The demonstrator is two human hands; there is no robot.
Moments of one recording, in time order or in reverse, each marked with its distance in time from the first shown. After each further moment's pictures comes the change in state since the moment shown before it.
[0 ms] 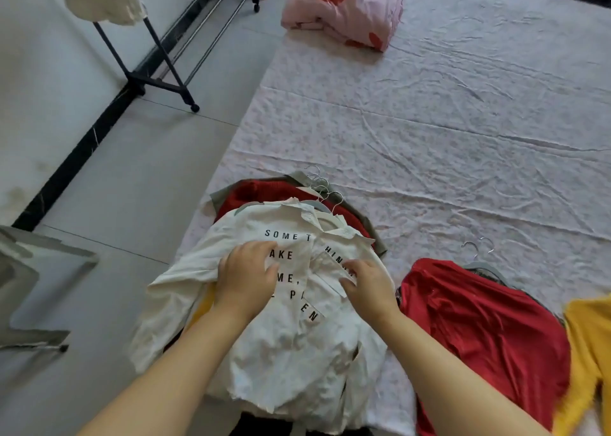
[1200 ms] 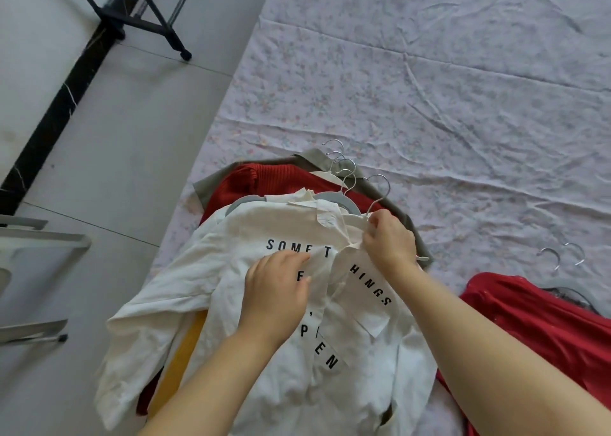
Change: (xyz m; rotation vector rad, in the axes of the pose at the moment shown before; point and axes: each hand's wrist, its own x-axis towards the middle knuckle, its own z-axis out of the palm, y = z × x) left_hand 0.093 -0.029 0.104 -0.078 -0.088 0.008; right_hand 0.205 0.044 0.071 -0.135 0.089 0.126
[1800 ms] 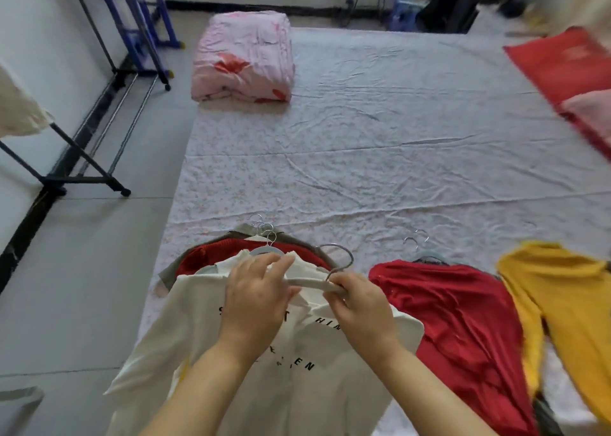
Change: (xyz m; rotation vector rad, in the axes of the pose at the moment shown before) left_hand -0.103 0.129 -0.112 0.080 0.226 0.669; right_hand -0.271 -0.018 -0.175 0.426 0.476 -0.207
